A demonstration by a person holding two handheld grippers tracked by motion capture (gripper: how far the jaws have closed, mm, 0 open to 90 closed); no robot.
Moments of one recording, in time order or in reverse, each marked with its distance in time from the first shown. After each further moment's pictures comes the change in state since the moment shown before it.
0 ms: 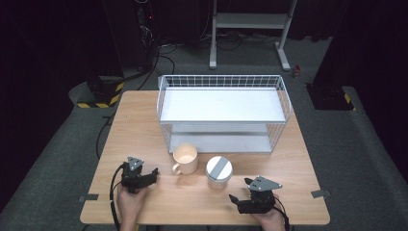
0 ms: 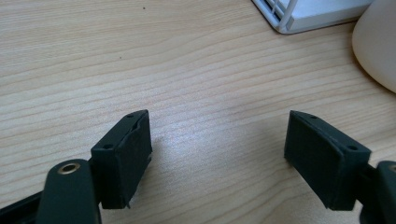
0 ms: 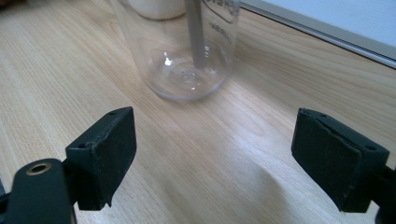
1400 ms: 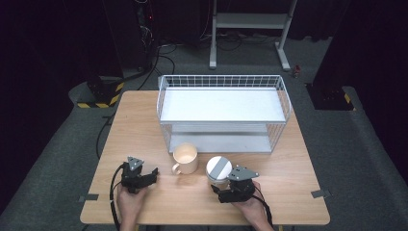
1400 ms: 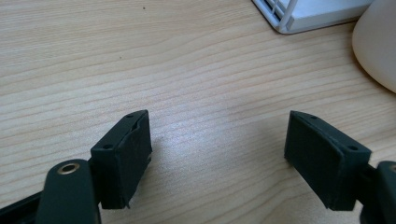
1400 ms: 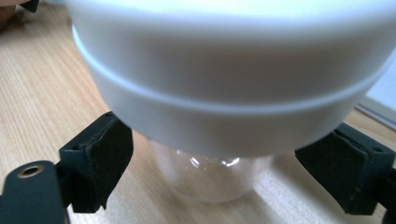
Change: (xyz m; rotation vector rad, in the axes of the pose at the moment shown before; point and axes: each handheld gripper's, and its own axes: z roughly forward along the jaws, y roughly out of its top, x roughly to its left) left arm 0.000 0.000 0.000 0.000 0.000 0.000; right arm 0.019 0.043 0.043 -0.033 -0.003 -0.067
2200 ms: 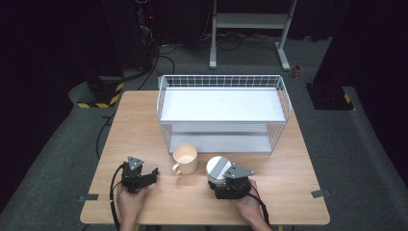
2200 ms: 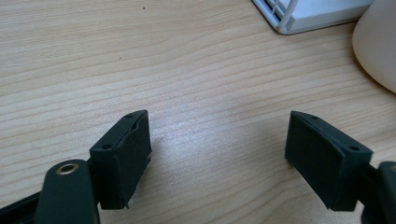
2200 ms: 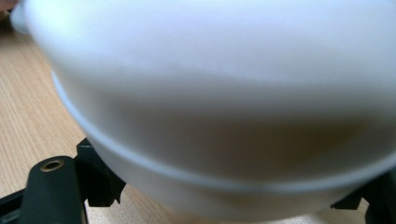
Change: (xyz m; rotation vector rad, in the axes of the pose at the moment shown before) left arm 0.000 0.000 0.000 0.001 -0.001 -0.001; right arm 0.003 0.007 0.010 -0.001 -0.021 -0.005
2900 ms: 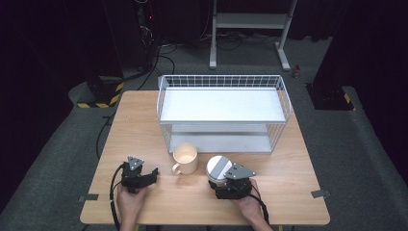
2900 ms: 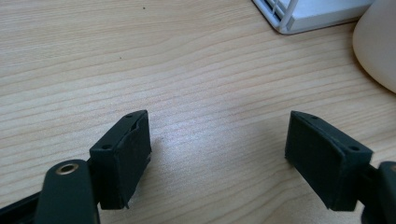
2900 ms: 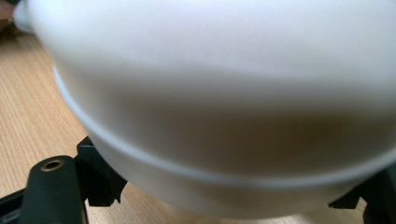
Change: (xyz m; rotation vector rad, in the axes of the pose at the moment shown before) left arm 0.000 0.000 0.000 0.000 0.001 0.000; right arm 0.000 0.001 -0.004 -0.031 -0.004 -0.007
